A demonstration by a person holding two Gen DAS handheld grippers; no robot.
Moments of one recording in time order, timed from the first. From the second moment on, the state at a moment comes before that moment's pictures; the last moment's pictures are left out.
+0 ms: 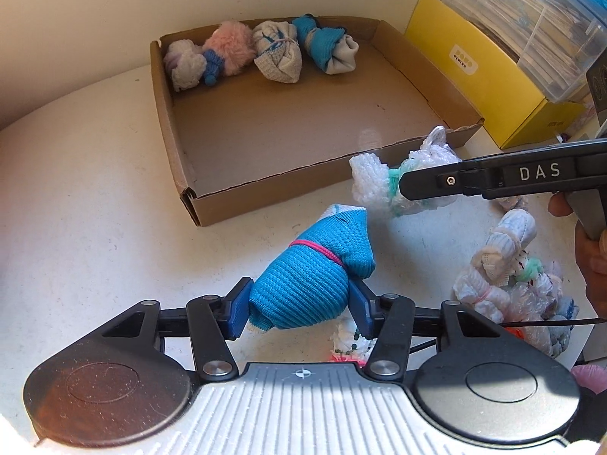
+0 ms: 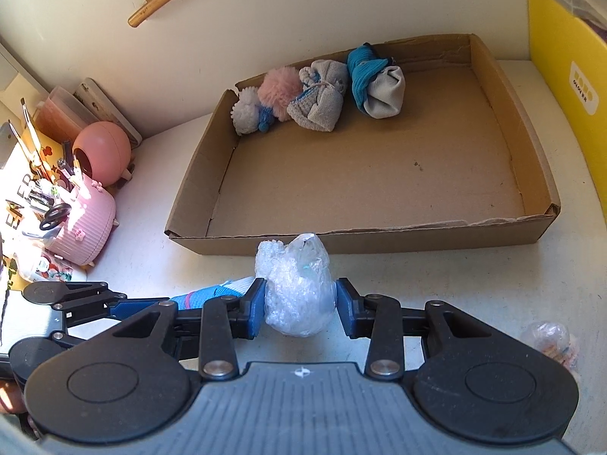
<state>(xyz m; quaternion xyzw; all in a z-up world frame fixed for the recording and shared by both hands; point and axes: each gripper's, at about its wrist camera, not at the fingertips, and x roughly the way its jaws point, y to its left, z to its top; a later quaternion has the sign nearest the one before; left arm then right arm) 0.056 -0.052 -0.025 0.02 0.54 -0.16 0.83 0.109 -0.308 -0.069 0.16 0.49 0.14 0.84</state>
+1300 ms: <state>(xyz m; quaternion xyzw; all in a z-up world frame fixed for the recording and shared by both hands) 0.301 -0.145 -0.025 -0.27 0.52 -0.08 0.81 0.257 -0.377 -0.065 -0.03 0.35 0.01 0.94</state>
